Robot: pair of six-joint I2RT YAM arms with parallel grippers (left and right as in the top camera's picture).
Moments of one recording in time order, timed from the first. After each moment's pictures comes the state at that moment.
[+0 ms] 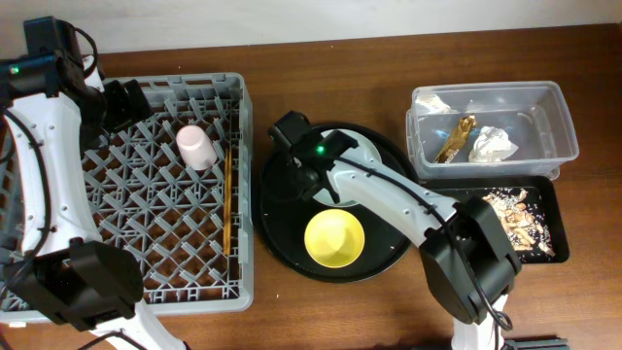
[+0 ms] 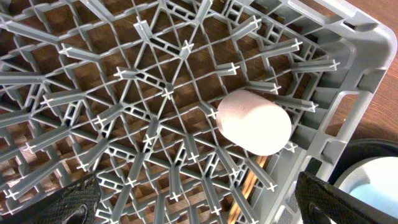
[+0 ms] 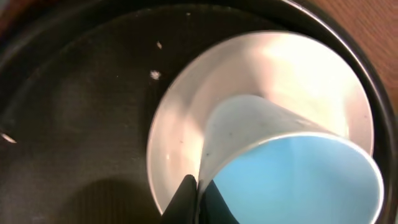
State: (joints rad) left arm 0.21 1.97 2.11 -1.38 0.07 -0.23; right arm 0.66 1.99 1.55 -0.81 0.20 0.03
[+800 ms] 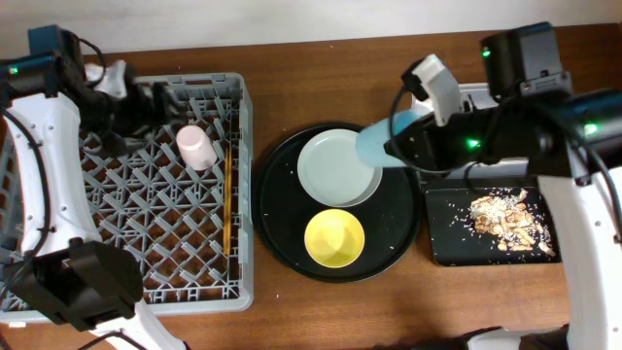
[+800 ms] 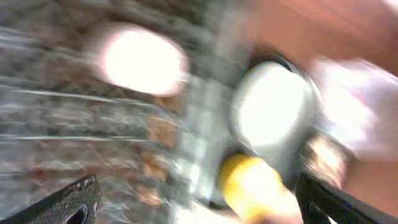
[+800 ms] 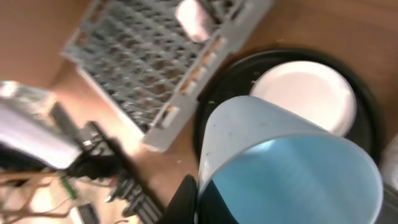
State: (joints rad) left arm 0.21 1.97 2.11 -1.57 0.62 -0.02; right arm 0.16 1.52 2.00 -1.55 -0.67 -0.20
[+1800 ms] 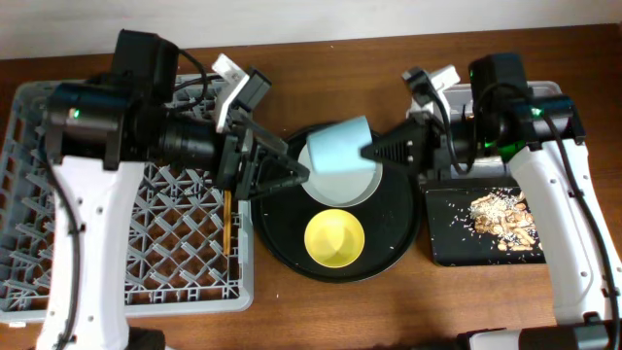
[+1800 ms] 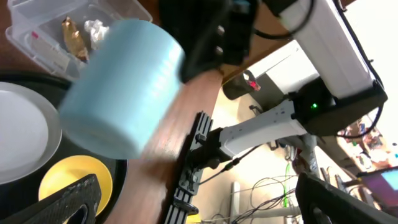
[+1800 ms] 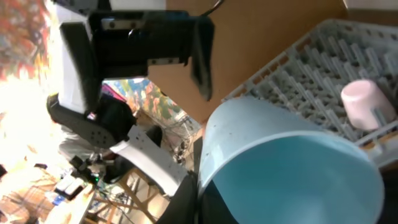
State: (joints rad) left arm -0.21 1.66 2.11 -1.68 1.13 0.40; right arm 0.06 1.54 1.58 -1.20 -1.51 -0.43
